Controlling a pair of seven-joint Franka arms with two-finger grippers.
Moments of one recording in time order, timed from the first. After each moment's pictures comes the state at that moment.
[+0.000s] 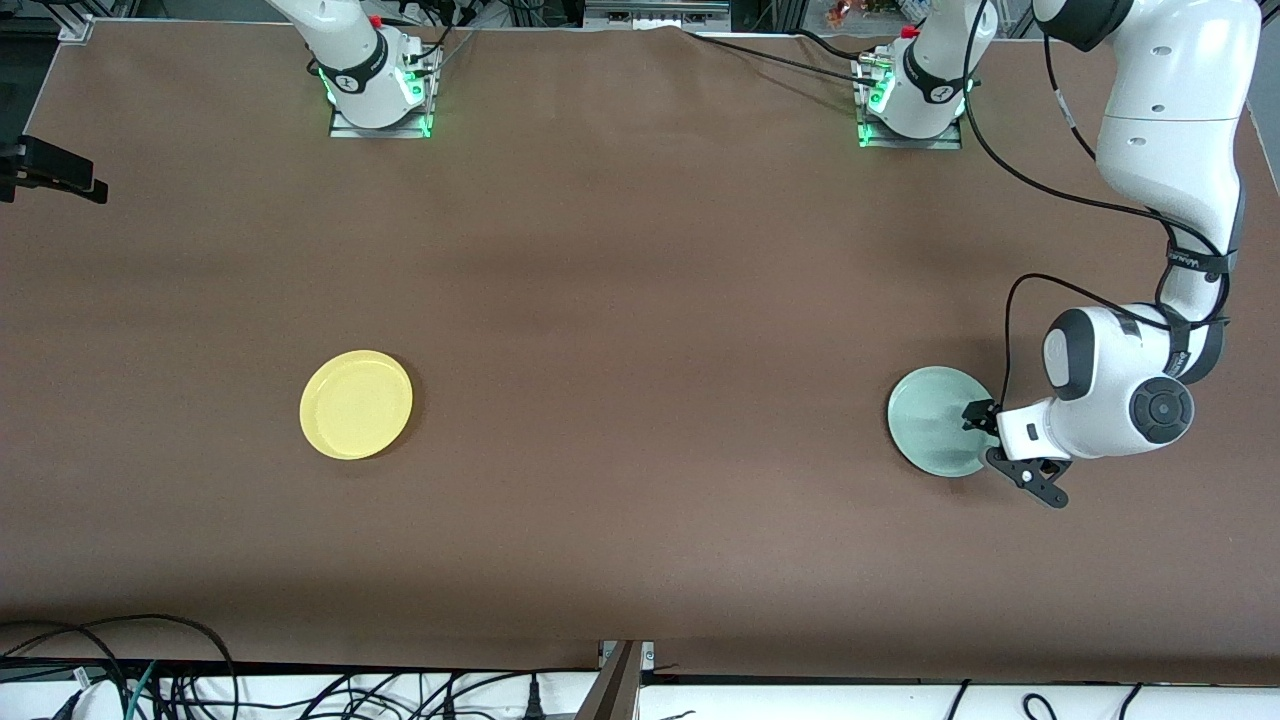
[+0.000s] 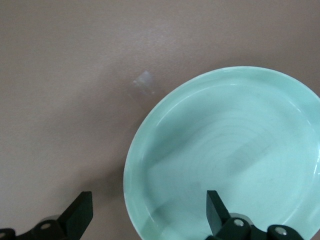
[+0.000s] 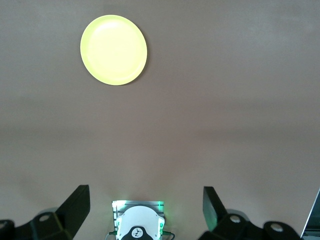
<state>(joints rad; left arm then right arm) 0.08 0.73 -0.01 -1.61 -0.02 2.24 0.72 0.02 0.08 -0.13 -1.40 -0.02 1.29 -0.12</state>
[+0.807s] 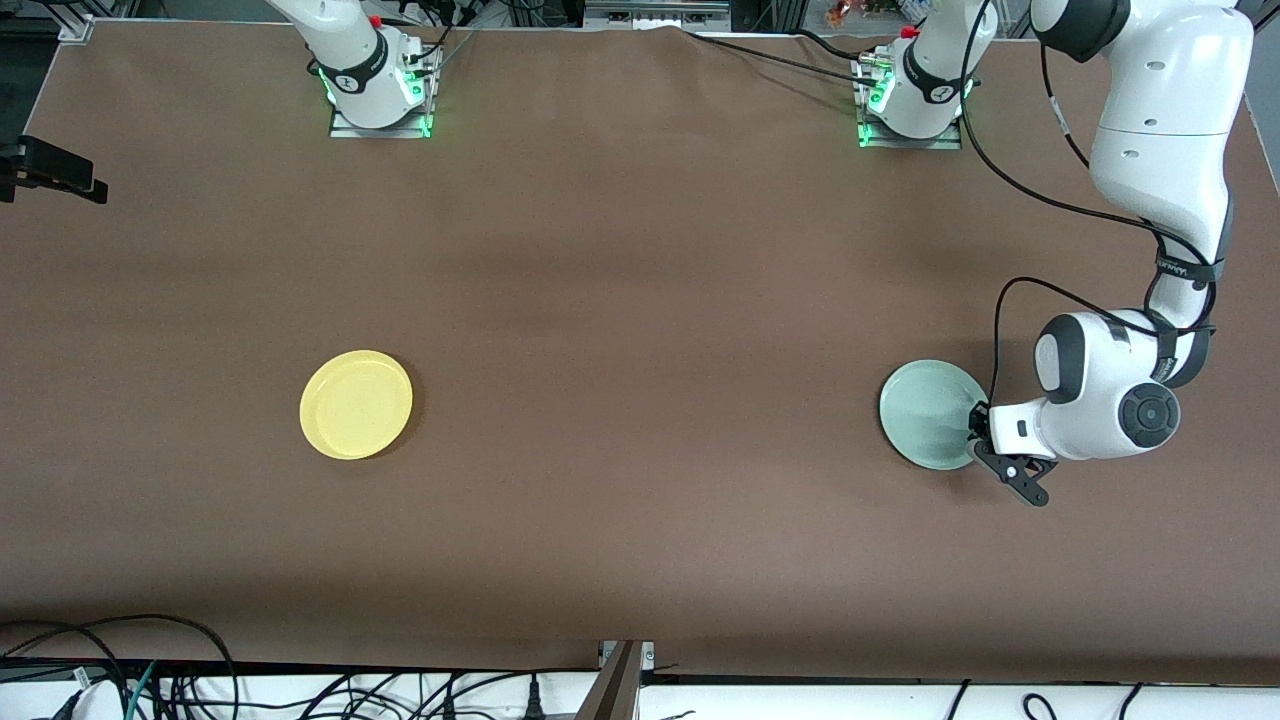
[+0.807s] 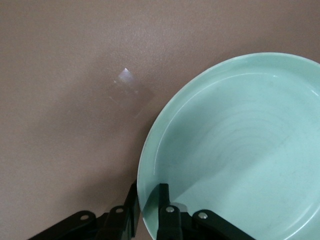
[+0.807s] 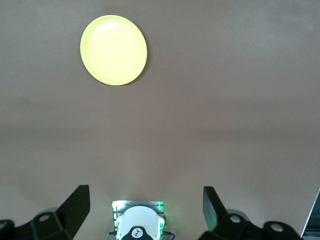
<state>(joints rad) 0.08 0.76 -0.02 -1.61 -0.02 2.25 0.81 0.02 0.08 -0.13 -1.40 -0.02 1.29 -0.12</state>
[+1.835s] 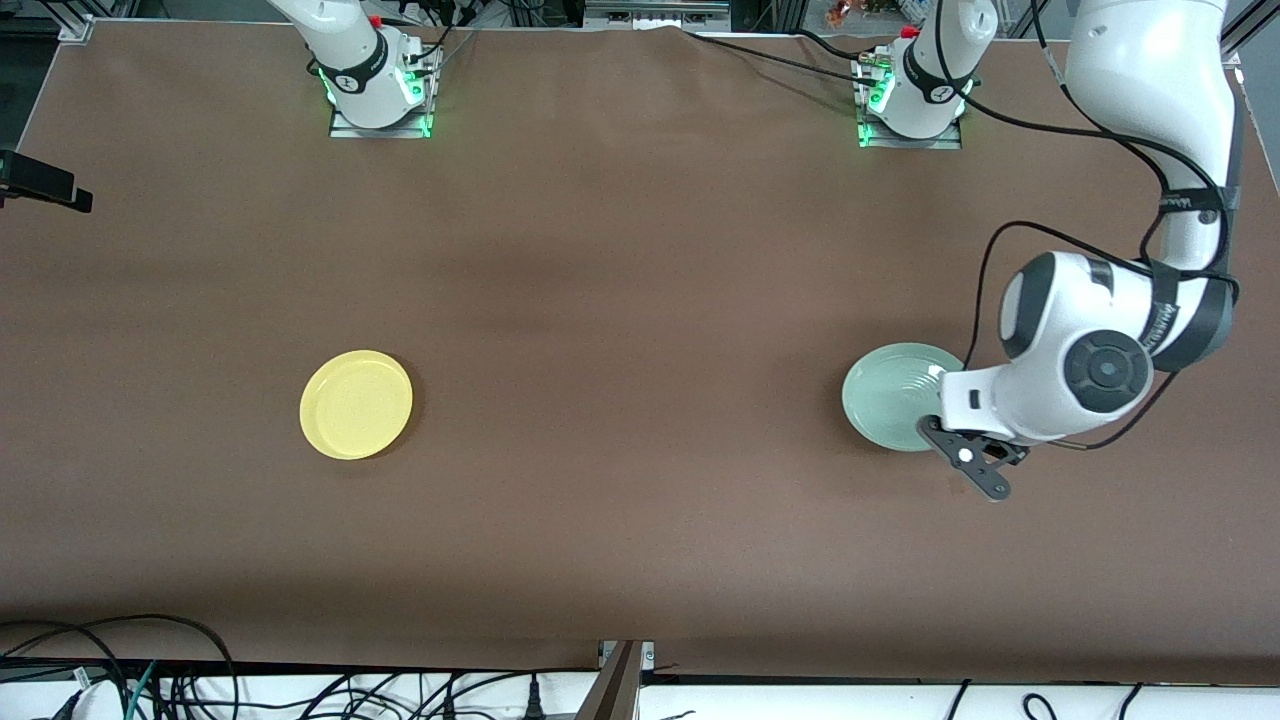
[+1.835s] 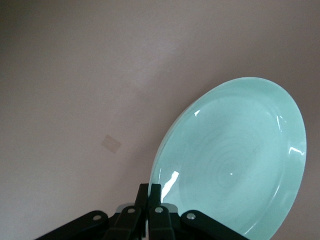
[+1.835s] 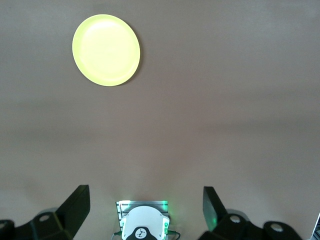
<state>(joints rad) -0.15 0.56 -0.04 -1.46 0.16 1.92 0.57 -0.04 0.12 -0.13 -1.40 0.00 1.29 -0.12</state>
